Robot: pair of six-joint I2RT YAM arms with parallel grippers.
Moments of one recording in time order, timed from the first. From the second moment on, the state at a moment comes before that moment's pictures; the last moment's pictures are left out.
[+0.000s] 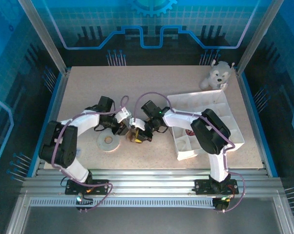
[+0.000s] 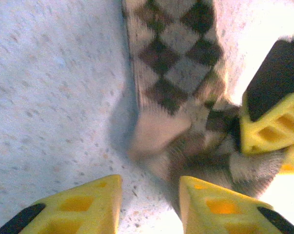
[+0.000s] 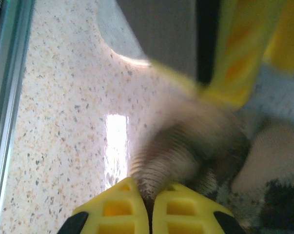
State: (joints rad) left arm -0.20 1.59 0.89 -0.49 0.59 0.59; right arm 0.75 2.00 1.29 -0.48 -0.63 -0.49
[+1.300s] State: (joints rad) left arm -0.28 1.55 0.73 -0.23 0.55 -0.23; right arm 0.68 2.09 1.42 -0.62 -0.57 -0.07
